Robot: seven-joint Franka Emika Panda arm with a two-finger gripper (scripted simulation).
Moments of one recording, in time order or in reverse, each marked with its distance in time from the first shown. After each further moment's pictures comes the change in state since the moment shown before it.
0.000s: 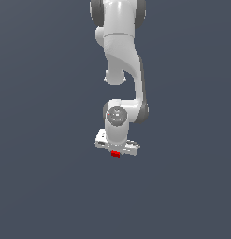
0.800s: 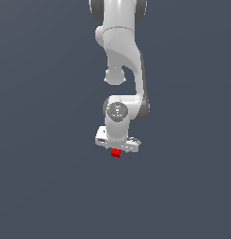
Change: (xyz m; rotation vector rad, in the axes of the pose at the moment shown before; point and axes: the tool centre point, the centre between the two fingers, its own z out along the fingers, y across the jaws) arm -0.007 -0.001 -0.015 0.004 -0.003 -0.025
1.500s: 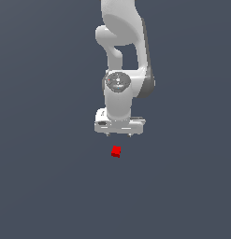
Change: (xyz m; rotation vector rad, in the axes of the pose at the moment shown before) arm -0.031 -0.003 -0.091 0.027 -0.010 -0.134
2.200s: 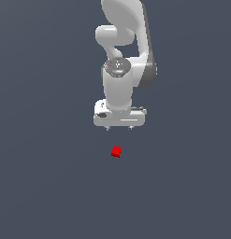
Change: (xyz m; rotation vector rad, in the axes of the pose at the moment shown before) arm -0.012 -0.002 -0.037 0.011 -0.006 -0.055
